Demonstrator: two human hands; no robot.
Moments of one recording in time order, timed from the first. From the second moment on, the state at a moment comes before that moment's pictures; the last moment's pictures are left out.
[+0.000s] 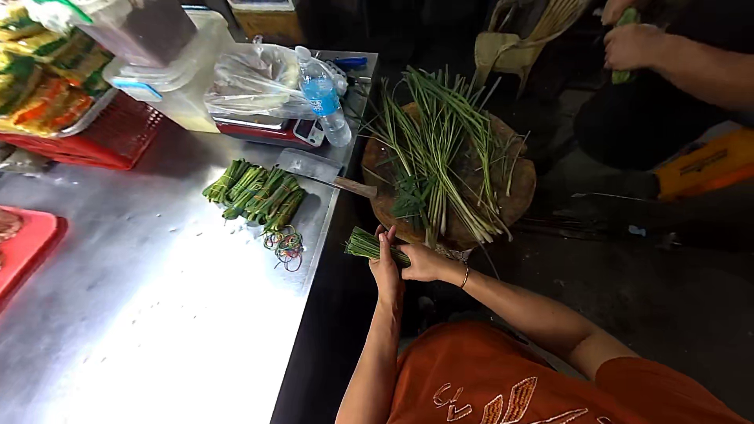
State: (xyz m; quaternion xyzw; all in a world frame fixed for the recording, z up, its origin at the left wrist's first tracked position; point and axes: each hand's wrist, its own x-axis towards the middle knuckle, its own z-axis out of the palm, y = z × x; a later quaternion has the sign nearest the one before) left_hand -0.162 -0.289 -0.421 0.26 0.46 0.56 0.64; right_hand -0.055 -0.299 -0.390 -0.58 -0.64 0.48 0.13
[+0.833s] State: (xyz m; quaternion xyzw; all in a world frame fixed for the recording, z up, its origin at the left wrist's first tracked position) left_hand -0.292 -0.346 -0.409 0.81 0.54 -0.03 0.22; right_hand -0.122 -0.260 -0.384 -0.32 -0.76 0.49 -0.28
